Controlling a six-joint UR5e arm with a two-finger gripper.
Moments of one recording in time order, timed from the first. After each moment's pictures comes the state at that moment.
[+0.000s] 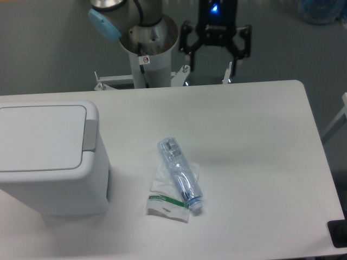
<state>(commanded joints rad) 2.64 -1.43 -1.75 -1.12 1.18 0.64</state>
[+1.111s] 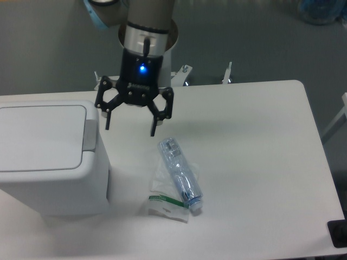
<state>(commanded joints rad) 2.33 -1.61 -1.73 -0.82 1.15 0.21</state>
